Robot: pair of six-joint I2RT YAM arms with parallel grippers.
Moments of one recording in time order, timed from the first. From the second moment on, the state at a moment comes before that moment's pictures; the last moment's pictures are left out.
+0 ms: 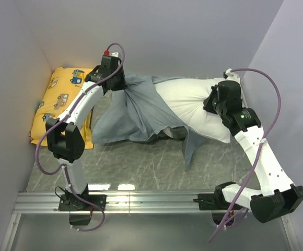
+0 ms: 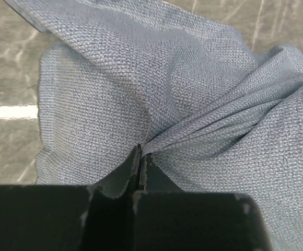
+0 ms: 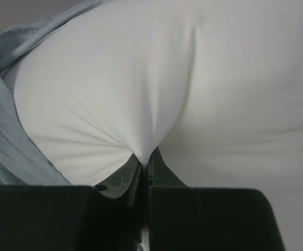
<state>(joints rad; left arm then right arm) -0.32 1.89 1.86 -0.64 -0.05 -0.43 0.27 1.16 1.32 -0.68 0.22 0.47</state>
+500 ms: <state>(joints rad) -0.40 1.82 1.52 -0.34 -0.02 -0.45 0.70 1.17 1.23 -0.65 0.58 0.39</state>
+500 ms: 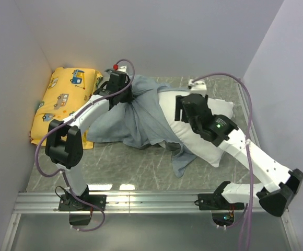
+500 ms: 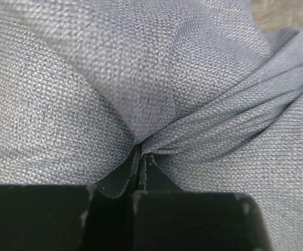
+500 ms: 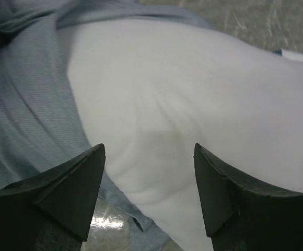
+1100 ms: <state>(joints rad) -0.42 1.71 1.50 -0.35 -0.02 -0.46 0.72 1.59 1.32 -0.59 0.54 0.34</state>
